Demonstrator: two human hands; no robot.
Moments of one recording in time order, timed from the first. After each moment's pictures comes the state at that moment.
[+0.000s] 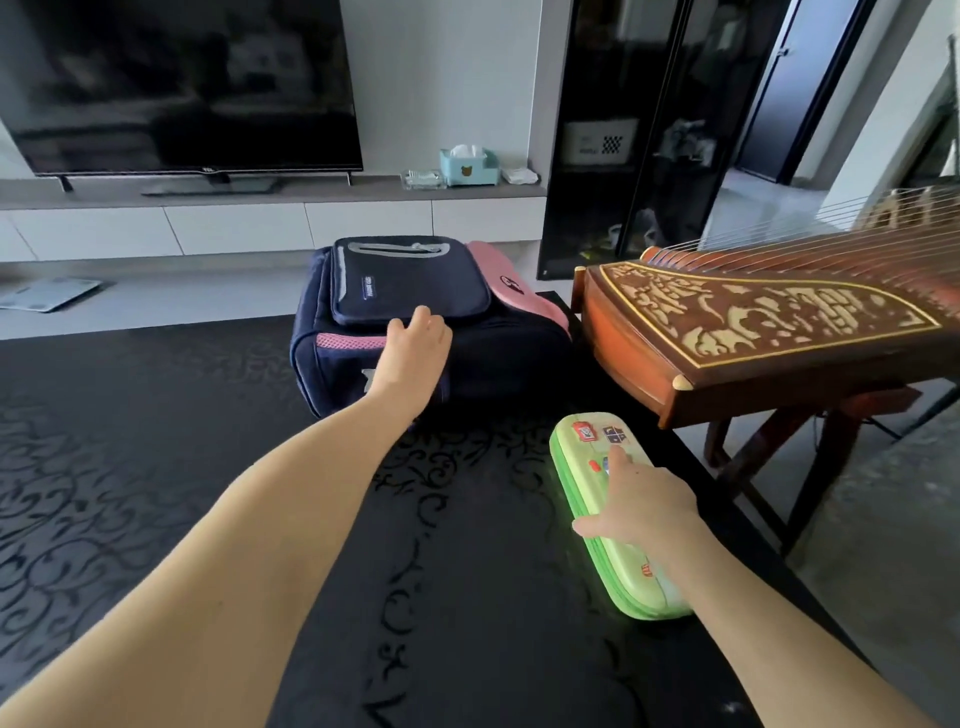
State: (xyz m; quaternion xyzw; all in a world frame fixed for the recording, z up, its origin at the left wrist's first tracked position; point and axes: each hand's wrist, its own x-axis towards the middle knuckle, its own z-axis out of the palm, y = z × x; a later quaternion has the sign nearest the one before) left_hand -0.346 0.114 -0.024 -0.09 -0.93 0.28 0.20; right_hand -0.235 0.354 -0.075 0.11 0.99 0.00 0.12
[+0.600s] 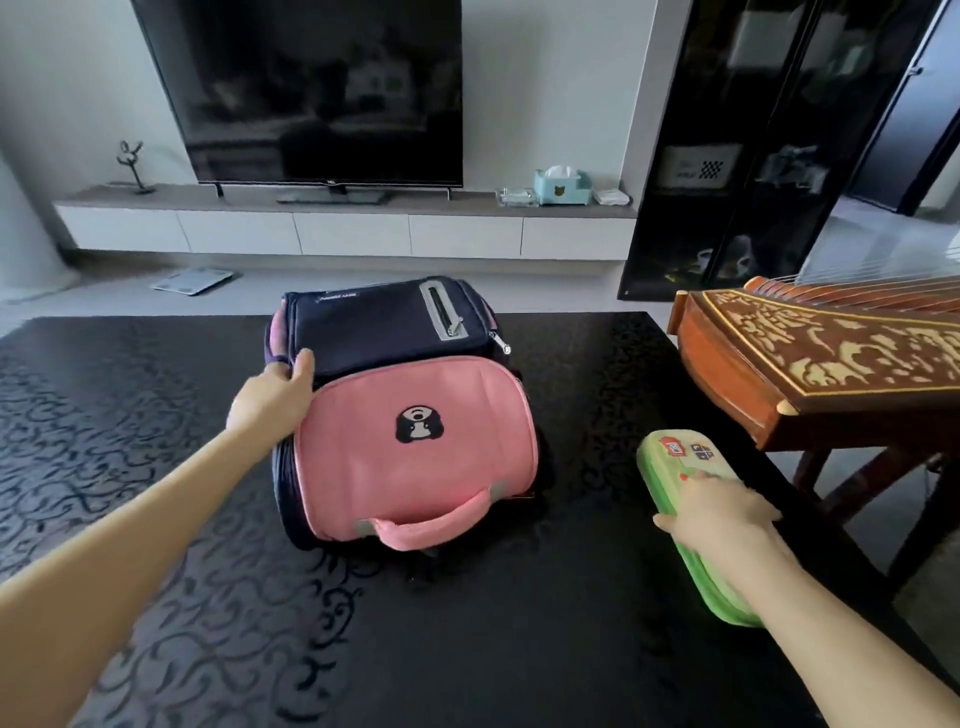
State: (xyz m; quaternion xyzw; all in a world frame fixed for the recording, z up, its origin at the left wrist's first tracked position) left_hand -0.204 -0.108 0.011 0.27 -0.91 -0.28 0.11; right_hand -0.206 0.303 -0.040 0.16 0.98 0.08 0.12
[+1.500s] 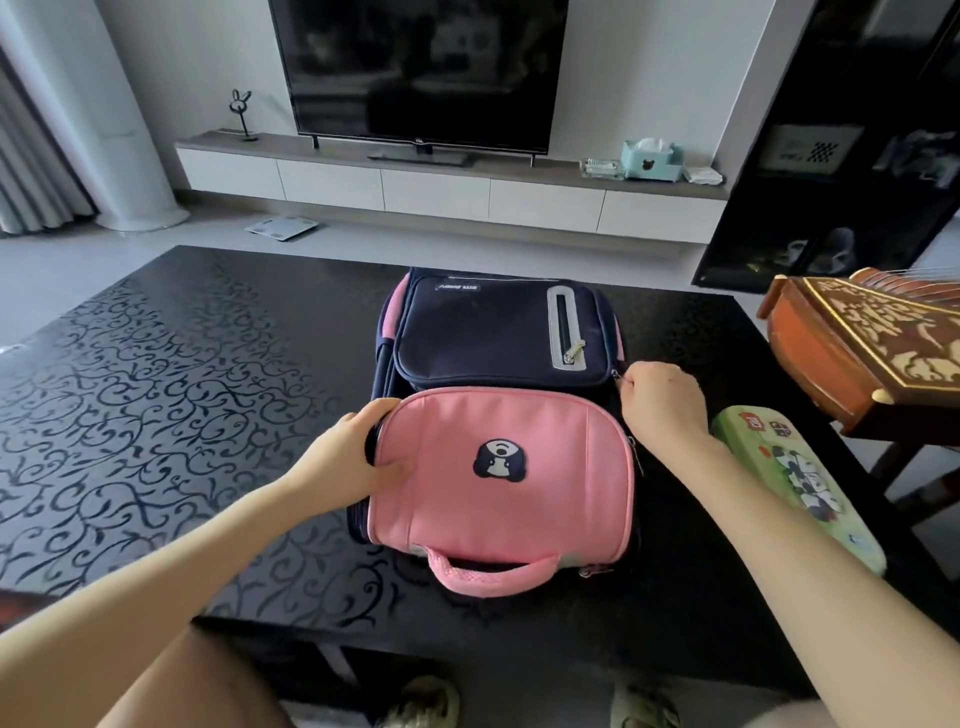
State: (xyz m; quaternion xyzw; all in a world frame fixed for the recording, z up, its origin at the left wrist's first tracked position) left_hand -0.045 -0.116 -0.019 0.08 -0.95 -0.30 0.03; right_hand -0.184 0.169 0.012 -0.11 0.98 -0.09 -0.15
